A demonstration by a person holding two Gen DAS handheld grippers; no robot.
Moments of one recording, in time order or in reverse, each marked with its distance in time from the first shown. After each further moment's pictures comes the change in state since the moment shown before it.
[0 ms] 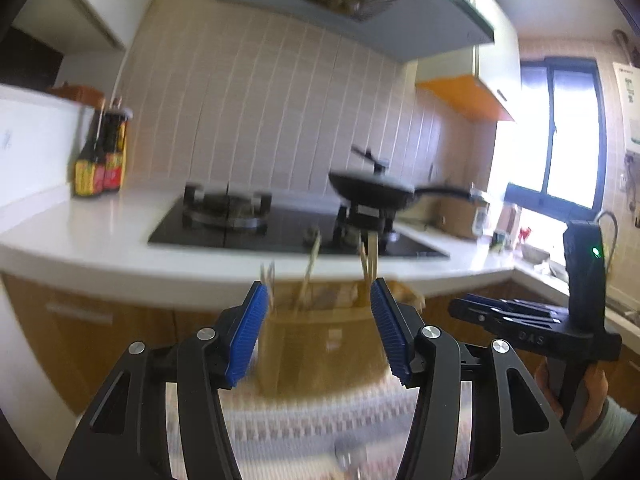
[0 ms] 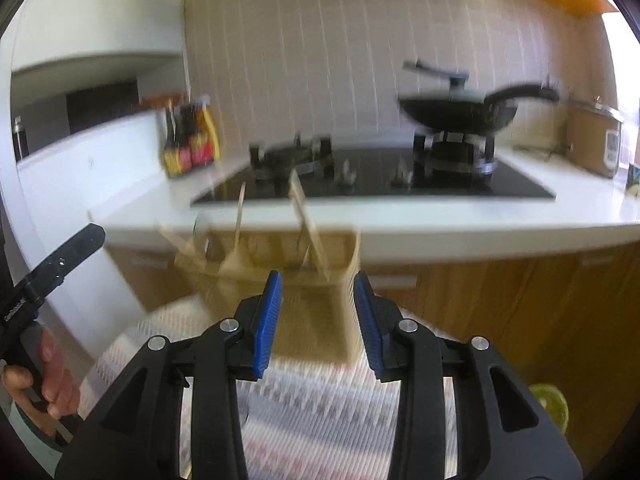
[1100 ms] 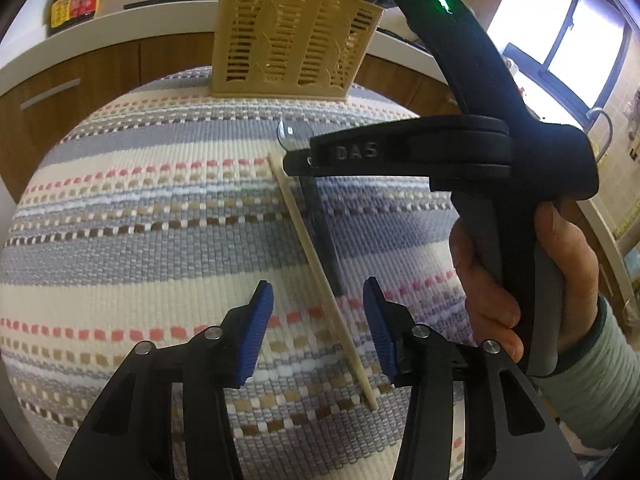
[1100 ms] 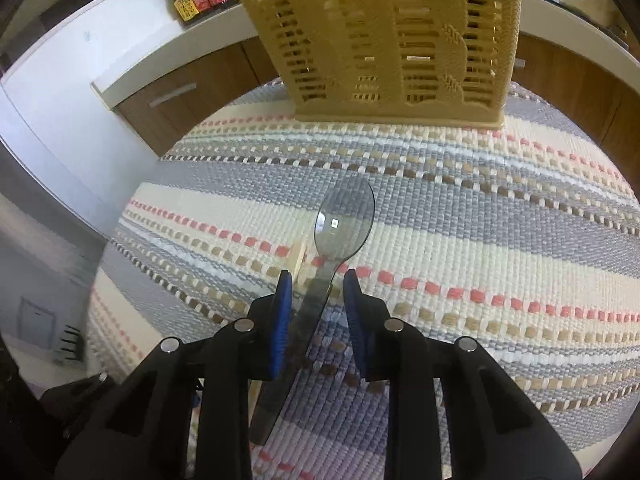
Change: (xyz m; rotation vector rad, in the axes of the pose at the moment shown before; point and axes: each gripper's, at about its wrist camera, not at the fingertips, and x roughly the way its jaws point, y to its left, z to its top) left arm -0.043 -0.029 -0.173 -0.041 0.621 -0.065; right arm 0.088 0.097 -0.118 0.034 0.451 0.071
